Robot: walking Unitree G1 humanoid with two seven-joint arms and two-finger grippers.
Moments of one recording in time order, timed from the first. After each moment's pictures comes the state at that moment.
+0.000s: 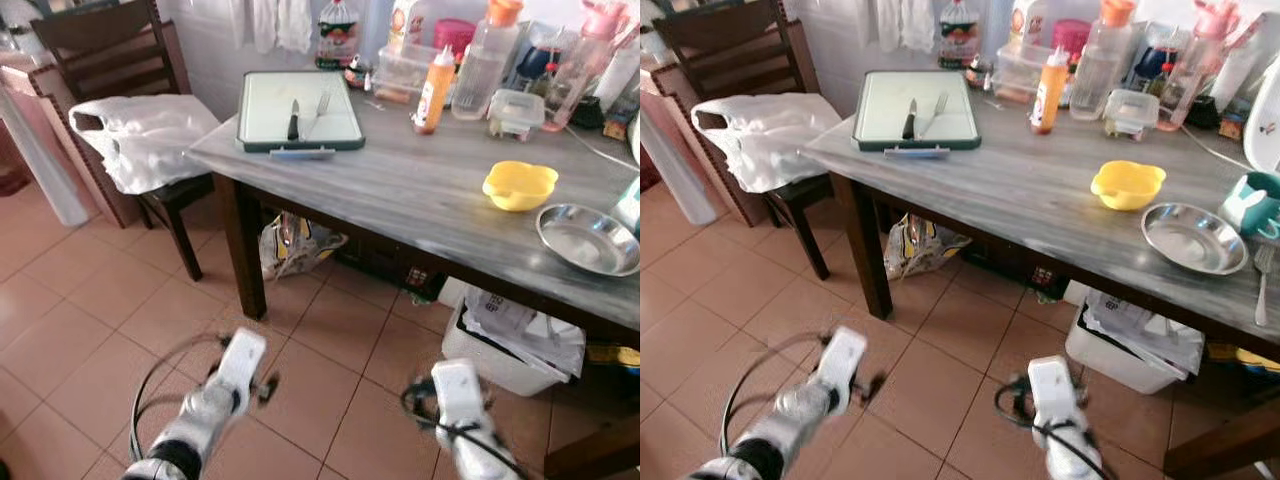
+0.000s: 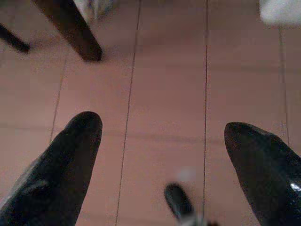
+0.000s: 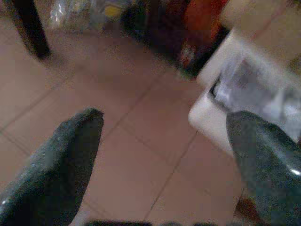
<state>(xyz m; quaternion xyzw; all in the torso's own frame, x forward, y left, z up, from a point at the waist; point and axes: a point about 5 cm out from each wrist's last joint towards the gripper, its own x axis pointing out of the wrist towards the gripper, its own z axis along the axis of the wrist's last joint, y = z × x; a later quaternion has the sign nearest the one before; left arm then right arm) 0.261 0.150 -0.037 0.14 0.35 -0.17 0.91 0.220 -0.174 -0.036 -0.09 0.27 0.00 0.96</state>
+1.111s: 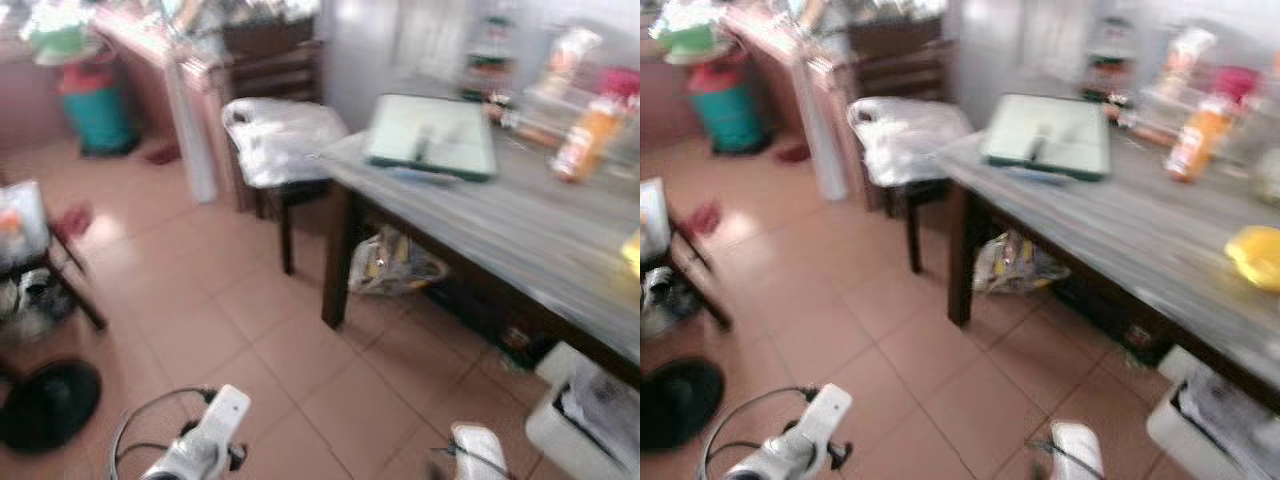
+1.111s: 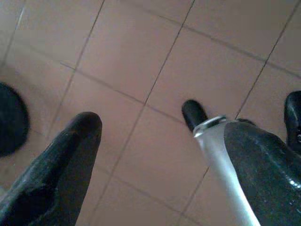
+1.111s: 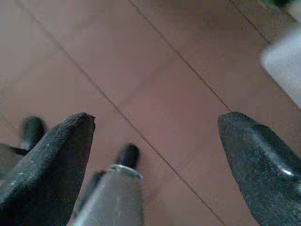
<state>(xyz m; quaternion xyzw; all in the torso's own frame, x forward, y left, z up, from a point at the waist) 0.212 0.180 -0.072 0.20 0.48 -0.13 0.84 0.169 -0.193 -0.088 0.01 0.44 -0.02 0.90</state>
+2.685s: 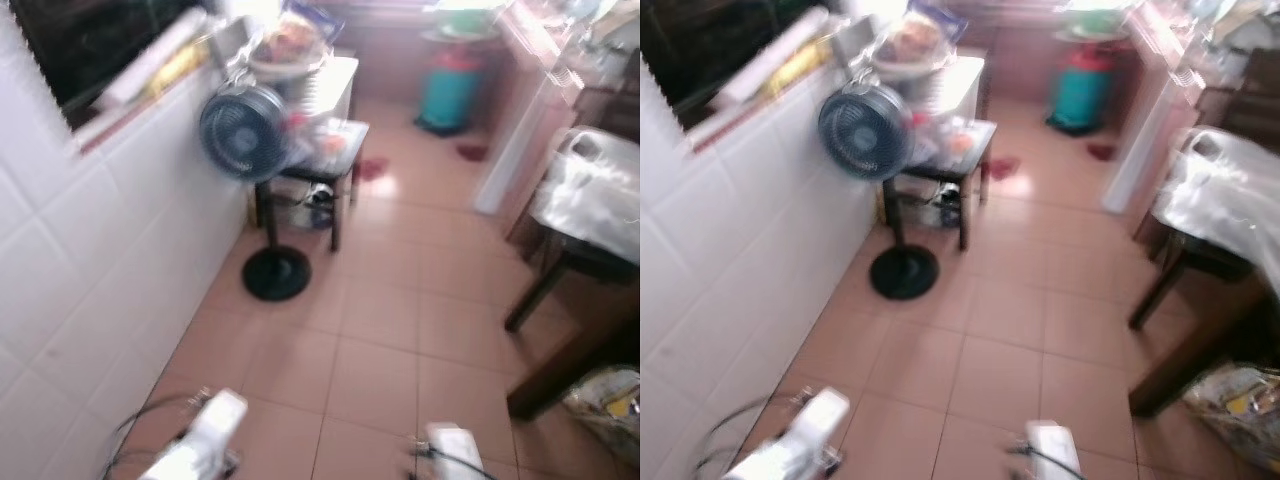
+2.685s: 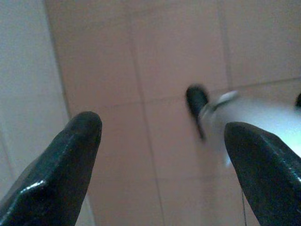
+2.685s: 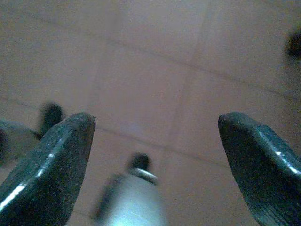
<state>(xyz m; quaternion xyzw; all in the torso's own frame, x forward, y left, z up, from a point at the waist) 0.193 0.197 -0.079 0.19 0.52 -0.10 0.83 0.171 -0.162 -0.090 0.00 0.45 0.05 0.89</state>
